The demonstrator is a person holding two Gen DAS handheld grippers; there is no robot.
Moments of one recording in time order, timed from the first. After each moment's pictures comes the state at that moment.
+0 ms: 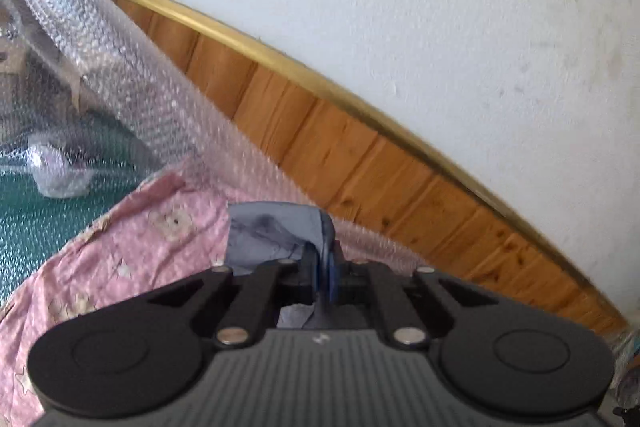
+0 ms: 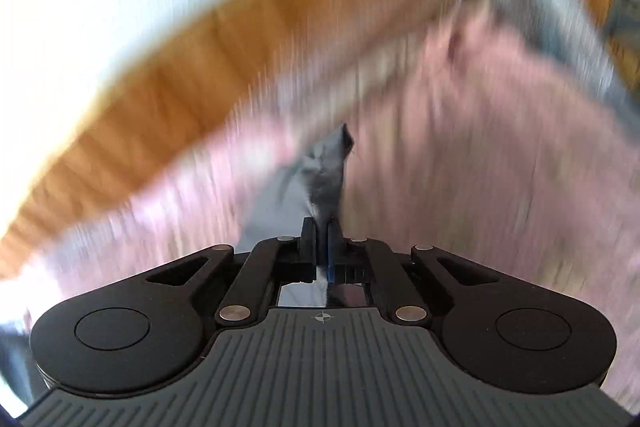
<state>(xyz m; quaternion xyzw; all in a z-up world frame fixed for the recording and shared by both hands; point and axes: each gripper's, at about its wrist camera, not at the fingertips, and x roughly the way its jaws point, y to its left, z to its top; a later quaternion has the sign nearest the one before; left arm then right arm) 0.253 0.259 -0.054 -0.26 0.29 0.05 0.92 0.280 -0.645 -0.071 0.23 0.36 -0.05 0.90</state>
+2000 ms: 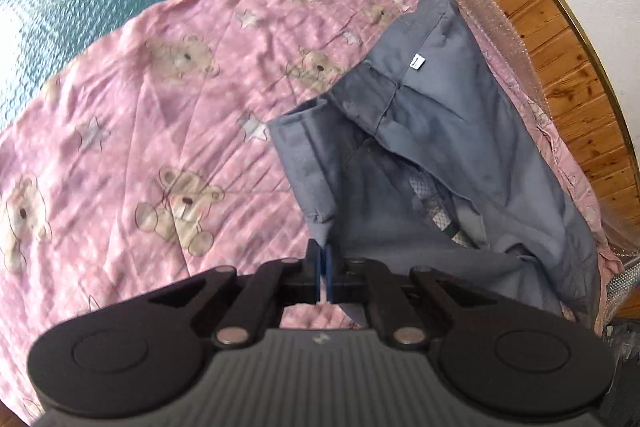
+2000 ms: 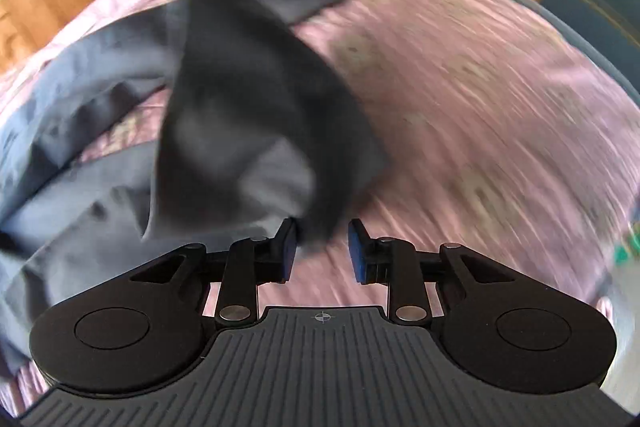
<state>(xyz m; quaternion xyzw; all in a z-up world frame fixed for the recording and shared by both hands) -0.028 0.290 -0.166 -0.32 0.50 0.07 0.80 -0.034 -0.550 -0.175 0.18 0.48 -0.19 0.84</state>
